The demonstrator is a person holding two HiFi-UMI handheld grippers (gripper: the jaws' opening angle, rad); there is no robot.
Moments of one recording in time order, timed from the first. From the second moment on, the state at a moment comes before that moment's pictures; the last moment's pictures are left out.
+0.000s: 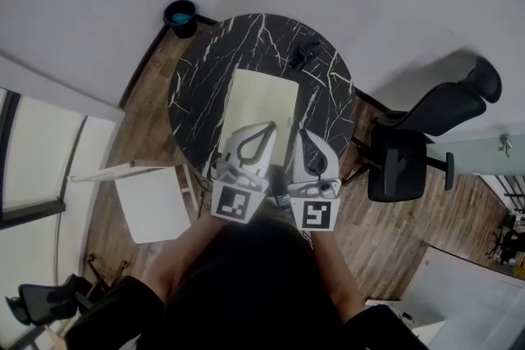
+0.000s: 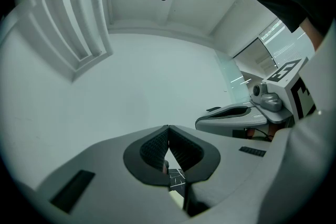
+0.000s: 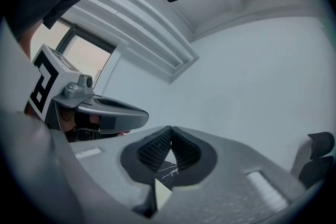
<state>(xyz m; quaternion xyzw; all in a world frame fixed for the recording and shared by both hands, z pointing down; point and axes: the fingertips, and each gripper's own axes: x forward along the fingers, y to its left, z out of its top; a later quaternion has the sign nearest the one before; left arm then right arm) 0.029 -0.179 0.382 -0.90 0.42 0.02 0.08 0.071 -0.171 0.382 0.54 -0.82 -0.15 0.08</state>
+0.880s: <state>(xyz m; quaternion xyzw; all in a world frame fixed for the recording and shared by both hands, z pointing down) 0.033 -0.175 0.396 -0.91 0.41 0.01 0.08 0.077 -0.169 0.400 0.55 -0.82 -0.14 0.10</state>
